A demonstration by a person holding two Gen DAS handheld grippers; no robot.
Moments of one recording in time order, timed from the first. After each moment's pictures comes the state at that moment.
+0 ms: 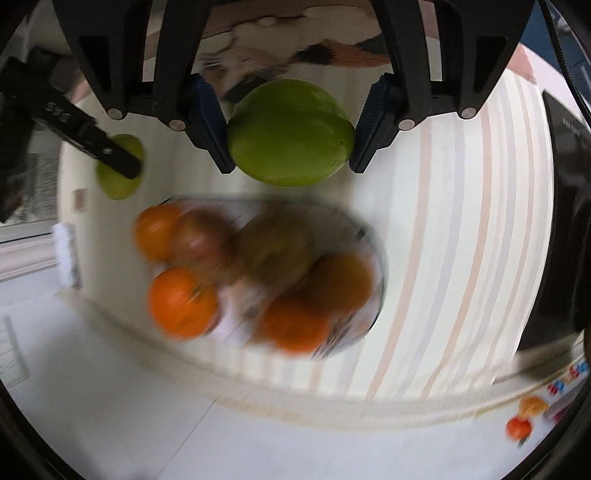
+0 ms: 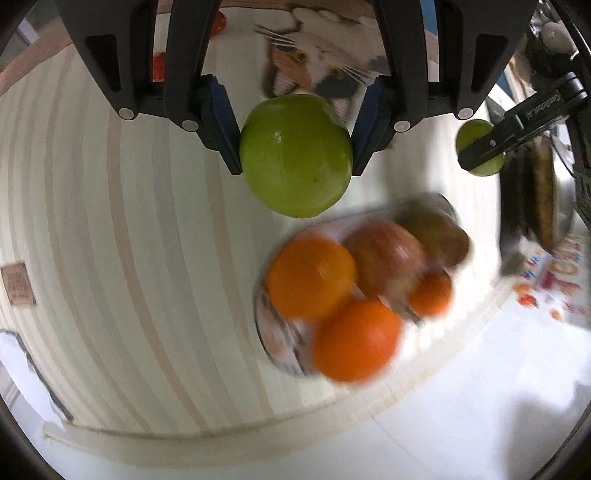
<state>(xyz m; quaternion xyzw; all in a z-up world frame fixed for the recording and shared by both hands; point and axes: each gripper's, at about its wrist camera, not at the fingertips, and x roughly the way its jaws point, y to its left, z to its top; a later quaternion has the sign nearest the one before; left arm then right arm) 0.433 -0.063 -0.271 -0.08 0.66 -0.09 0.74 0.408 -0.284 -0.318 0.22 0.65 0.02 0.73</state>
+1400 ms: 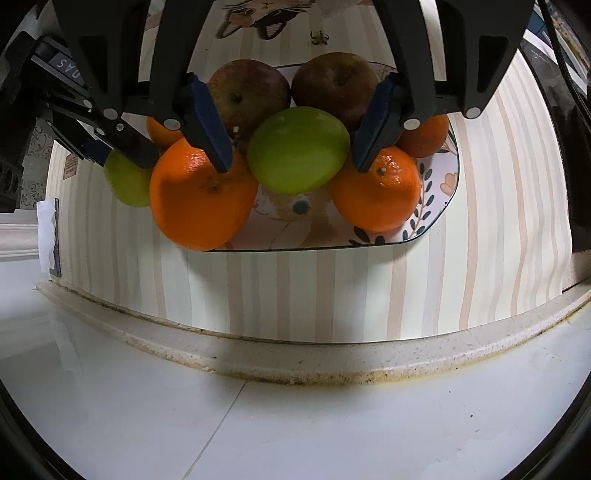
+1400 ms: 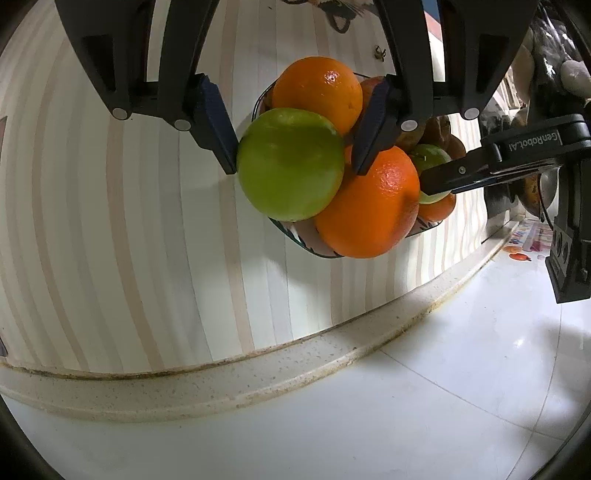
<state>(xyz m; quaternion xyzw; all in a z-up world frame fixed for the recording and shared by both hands) 0.584 -0.134 -0.323 -0.02 0.71 -0.10 0.69 0.530 -0.330 -0.351 0.23 0.64 0.07 0.73</state>
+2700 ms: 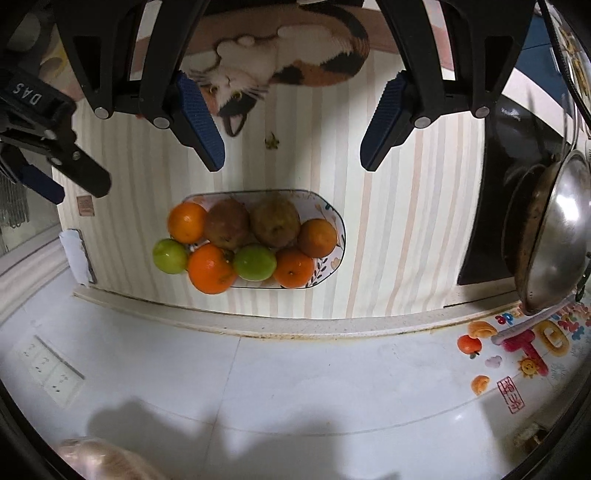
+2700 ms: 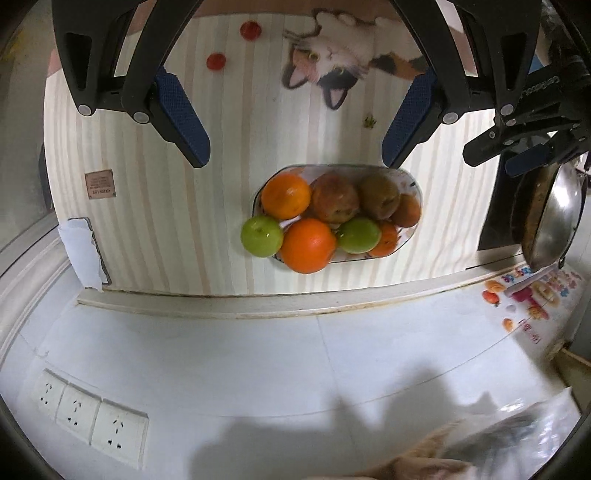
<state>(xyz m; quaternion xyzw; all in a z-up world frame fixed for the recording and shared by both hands) 0.385 -0.055 -0.170 0.01 0.58 -0.06 0.81 0.381 -0.254 -0.167 0.07 0.55 0.00 0.83</state>
